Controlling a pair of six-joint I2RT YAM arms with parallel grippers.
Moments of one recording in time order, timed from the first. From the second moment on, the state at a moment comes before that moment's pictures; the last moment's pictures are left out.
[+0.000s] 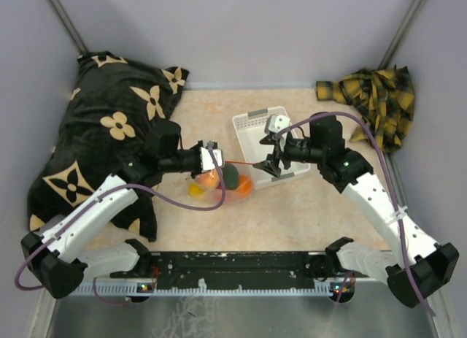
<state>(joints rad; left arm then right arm) -0.68 1.12 1.09 -0.43 0.51 0.76 0.49 1.05 1.06 -0.40 -0.69 -0.44</state>
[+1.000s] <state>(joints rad) -0.68 1.11 1.09 -0.42 0.58 0.73 0.64 1.27 1.17 -0.43 -0.66 -0.50</state>
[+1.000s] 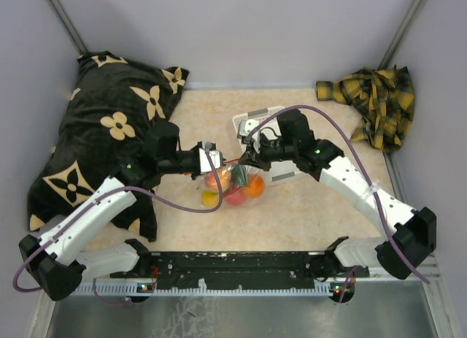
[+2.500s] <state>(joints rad) -0.68 0.90 0.93 -0.32 0.31 0.63 0.45 1.09 1.00 -0.32 -0.62 -0.27</state>
